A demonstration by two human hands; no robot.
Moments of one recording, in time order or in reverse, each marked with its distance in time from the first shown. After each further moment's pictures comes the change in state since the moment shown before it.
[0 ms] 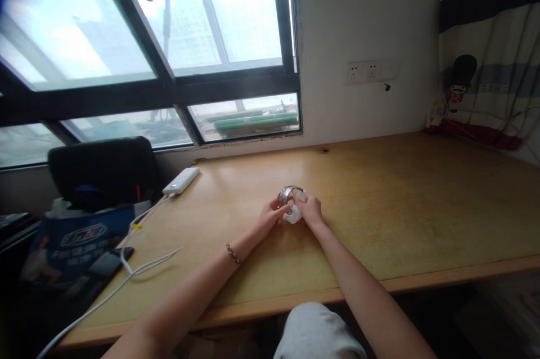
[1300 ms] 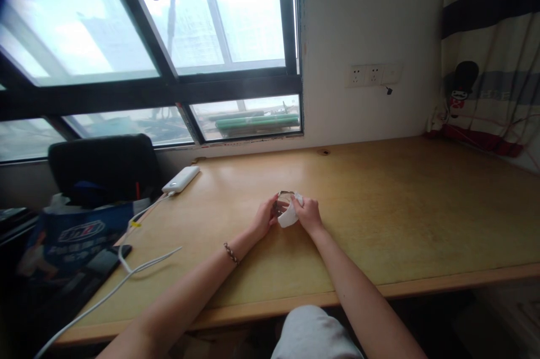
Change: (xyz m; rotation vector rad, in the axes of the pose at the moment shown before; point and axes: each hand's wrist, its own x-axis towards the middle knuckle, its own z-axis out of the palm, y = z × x) left_hand 0.011 -0.016 -0.008 -0.189 0.105 -0.172; right_hand -0.005 -0.003 -0.001 -0.174 0.113 -0.388
